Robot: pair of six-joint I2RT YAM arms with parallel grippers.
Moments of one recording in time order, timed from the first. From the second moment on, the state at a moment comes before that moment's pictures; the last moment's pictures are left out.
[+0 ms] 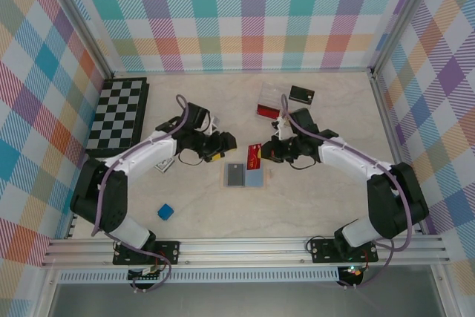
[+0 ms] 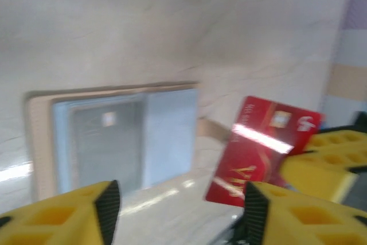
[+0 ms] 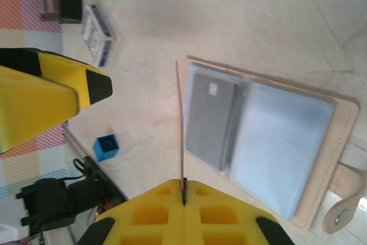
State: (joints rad) left arm -0.47 1.55 1.06 -0.47 0.57 -0.77; right arm 0.46 1.48 0.92 -0.37 -0.67 0.62
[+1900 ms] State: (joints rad) left arm -0.42 1.46 0.92 -0.01 0.59 -1.13; right arm 0.41 1.53 1.15 -0.25 -0.73 0.69
